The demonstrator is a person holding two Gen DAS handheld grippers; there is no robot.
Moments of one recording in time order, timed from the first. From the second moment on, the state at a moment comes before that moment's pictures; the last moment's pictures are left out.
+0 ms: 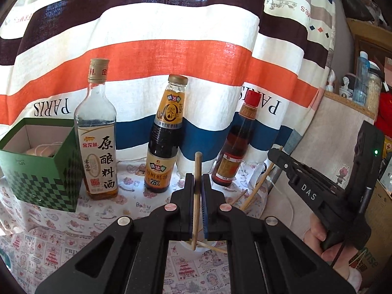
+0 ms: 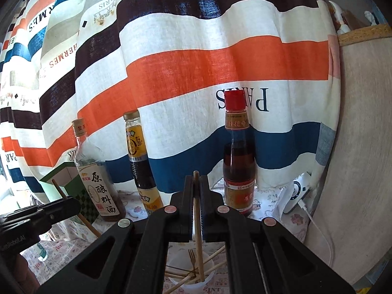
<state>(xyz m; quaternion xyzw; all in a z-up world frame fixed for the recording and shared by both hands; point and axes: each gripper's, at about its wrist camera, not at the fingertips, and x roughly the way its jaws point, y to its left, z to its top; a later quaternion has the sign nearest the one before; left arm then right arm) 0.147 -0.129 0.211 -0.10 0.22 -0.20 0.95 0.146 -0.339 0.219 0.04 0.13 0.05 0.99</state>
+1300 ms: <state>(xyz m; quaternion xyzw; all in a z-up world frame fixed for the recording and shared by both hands) 0.136 -0.140 0.156 -0.03 0.19 -0.16 0.97 0.133 -0.353 0.159 0.06 0.19 0.10 0.97</state>
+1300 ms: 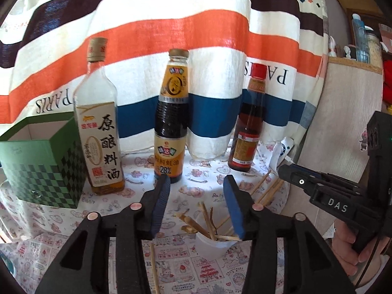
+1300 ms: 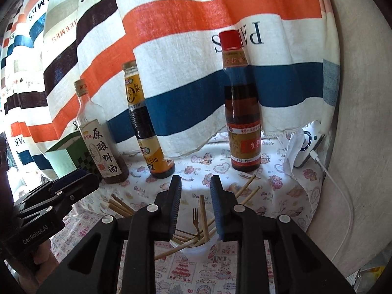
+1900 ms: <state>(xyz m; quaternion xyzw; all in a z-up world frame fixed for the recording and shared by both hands) 0.021 -0.041 0.148 -0.04 0.07 -0.06 1.00 0.017 -0.345 0.130 0.11 0.11 0.05 0.99</state>
